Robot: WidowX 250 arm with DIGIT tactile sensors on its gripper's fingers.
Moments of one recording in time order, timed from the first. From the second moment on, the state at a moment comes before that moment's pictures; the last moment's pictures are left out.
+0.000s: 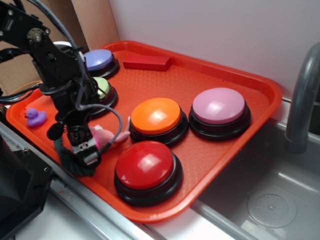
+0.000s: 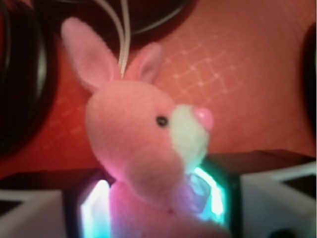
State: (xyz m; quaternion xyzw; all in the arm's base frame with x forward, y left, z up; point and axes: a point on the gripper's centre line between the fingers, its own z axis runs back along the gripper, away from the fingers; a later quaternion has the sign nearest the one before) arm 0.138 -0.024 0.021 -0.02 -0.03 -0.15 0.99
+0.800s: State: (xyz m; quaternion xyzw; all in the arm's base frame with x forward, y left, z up) arm 0.172 -0.023 0.120 -0.03 0.02 0.01 1.00
